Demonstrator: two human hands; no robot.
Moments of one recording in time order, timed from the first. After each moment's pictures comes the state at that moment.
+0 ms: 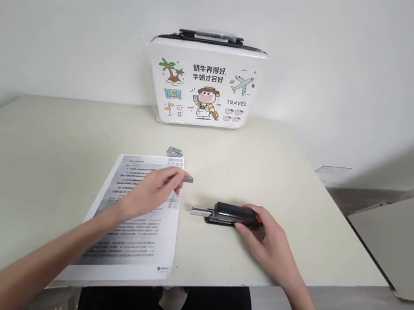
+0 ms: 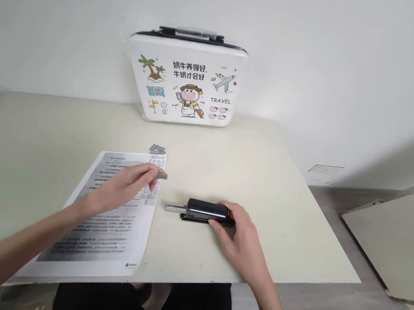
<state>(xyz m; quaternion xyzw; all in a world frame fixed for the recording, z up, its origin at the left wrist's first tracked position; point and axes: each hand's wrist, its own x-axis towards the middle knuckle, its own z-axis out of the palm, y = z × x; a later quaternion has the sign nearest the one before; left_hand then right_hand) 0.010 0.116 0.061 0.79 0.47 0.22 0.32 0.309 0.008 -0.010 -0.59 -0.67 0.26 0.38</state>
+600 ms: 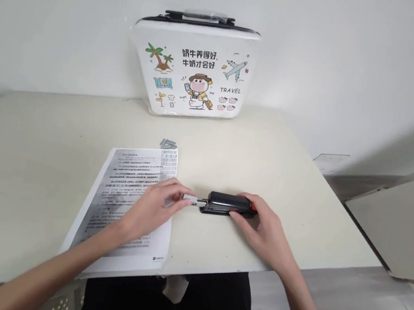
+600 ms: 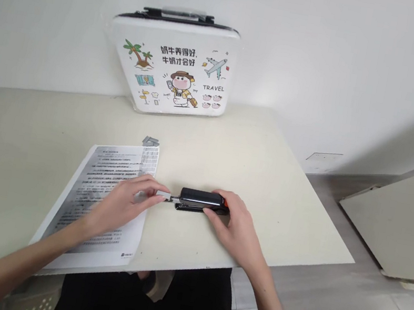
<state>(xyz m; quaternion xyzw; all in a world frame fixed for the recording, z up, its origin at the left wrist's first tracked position) 0.028 0.078 0.040 0.80 0.45 0.22 0.32 0.312 0.009 -0.009 -0.59 -0.67 0.24 0.38</state>
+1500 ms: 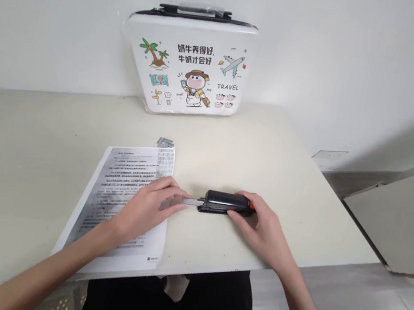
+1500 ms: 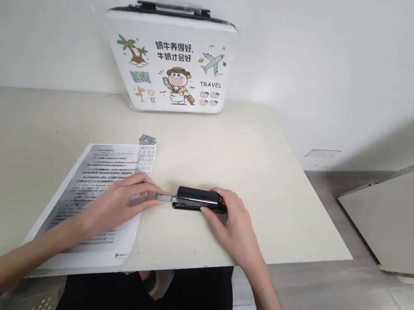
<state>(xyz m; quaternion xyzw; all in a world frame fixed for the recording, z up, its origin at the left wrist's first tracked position) 0.019 0.080 0.034 0.86 0.40 0.20 0.25 0.313 0.009 -0.011 -0.59 -0.67 0.25 0.38</state>
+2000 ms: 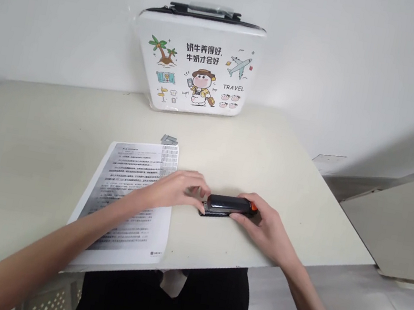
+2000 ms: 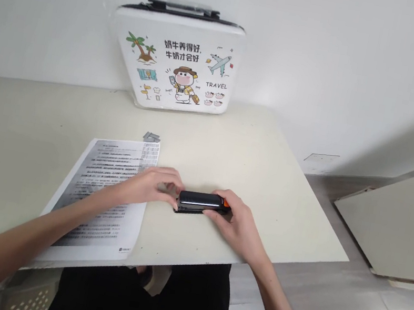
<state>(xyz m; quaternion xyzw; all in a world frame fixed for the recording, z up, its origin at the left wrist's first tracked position) 0.050 0.129 0.024 0.88 0.24 0.16 0.38 0.320 0.011 -0.006 -0.56 -0.67 0.32 0.37</state>
